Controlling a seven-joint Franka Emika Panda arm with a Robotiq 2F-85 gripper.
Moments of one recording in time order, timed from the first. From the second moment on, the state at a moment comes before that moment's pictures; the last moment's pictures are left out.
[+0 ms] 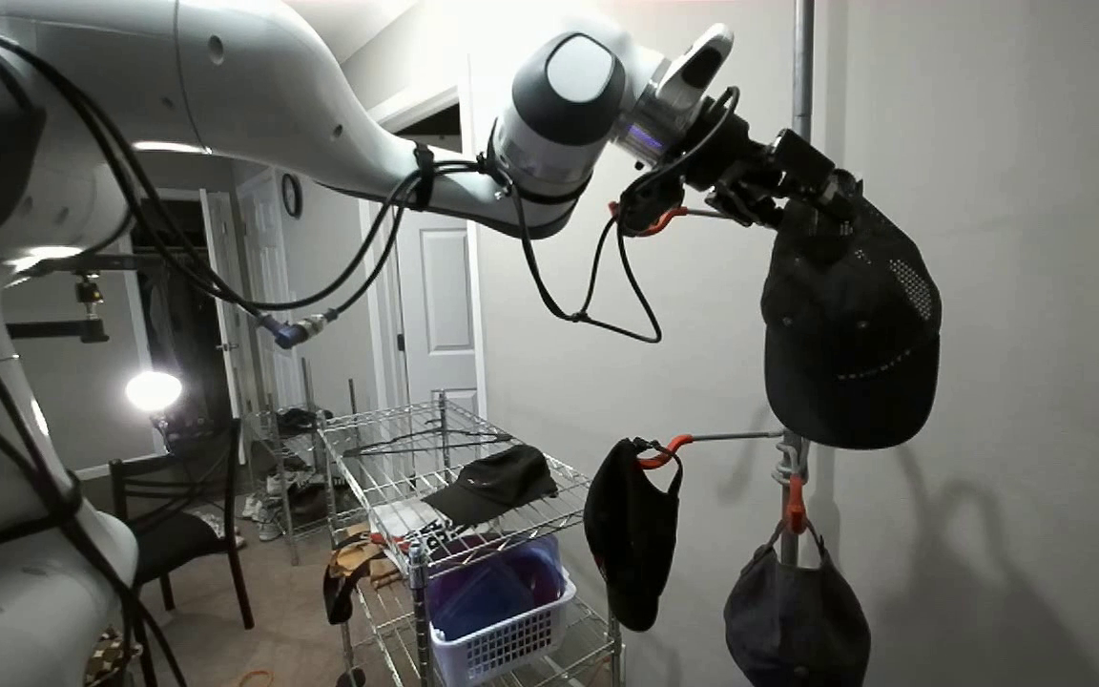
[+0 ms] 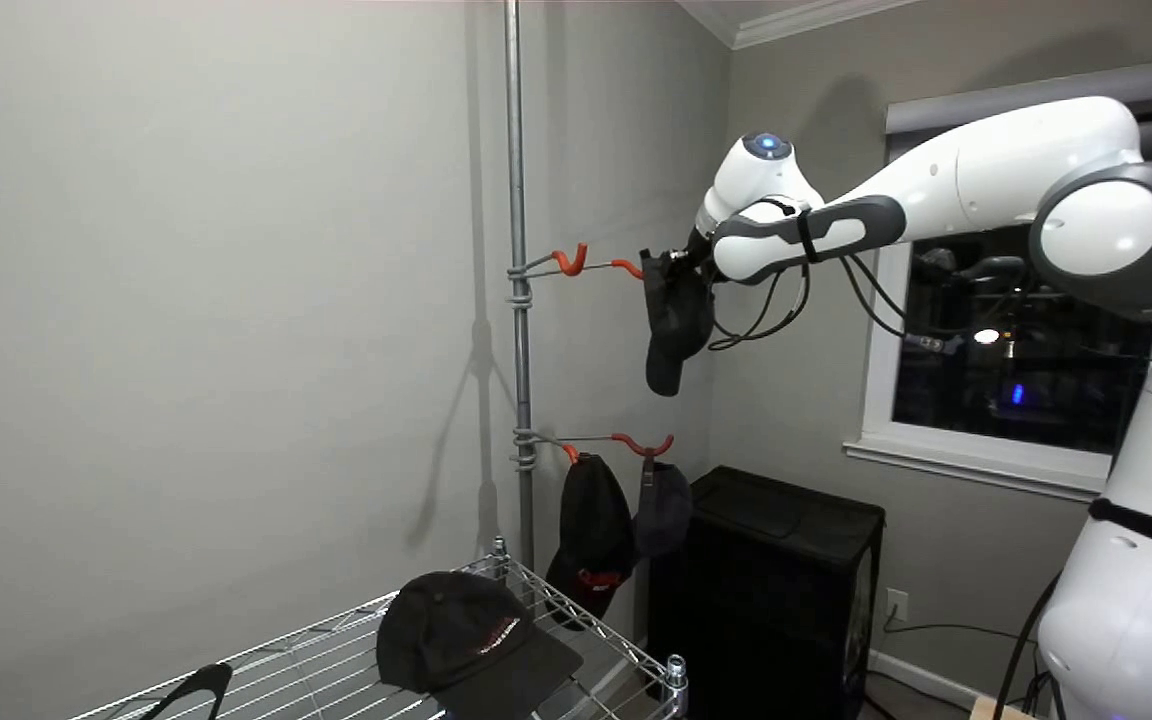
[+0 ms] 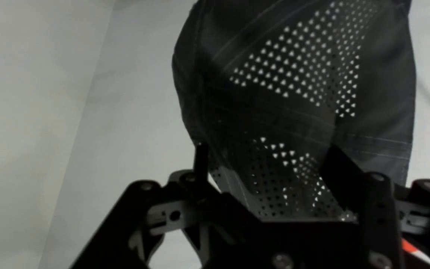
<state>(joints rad) -0.24 -0.11 -0.07 -1.77 -0.51 2.58 0.42</state>
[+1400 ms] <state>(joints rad) -0.20 -0.25 -0.01 -1.73 -0.59 2.35 0.45</state>
